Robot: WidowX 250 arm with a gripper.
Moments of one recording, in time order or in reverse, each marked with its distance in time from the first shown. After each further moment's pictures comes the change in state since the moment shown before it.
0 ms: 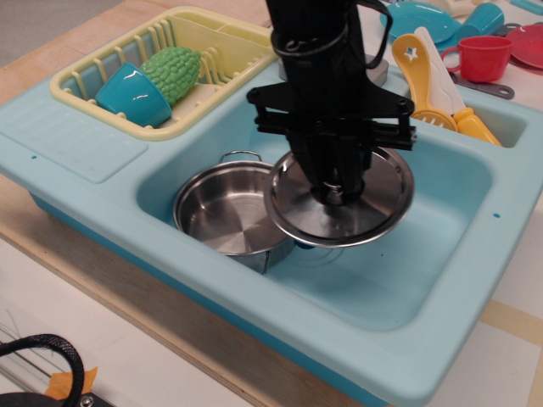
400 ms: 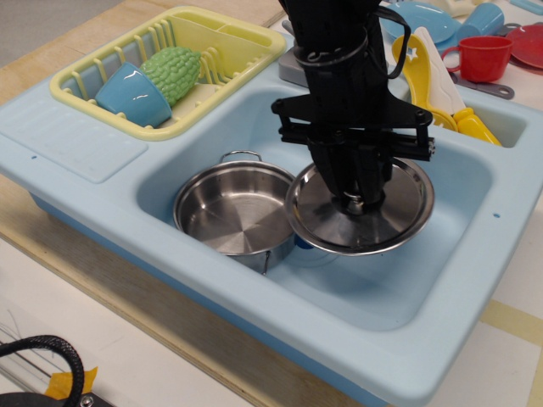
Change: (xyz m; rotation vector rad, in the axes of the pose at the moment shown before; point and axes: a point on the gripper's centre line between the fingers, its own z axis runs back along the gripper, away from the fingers) arm 0.004 -0.009 -0.015 -0.060 0.039 -0.057
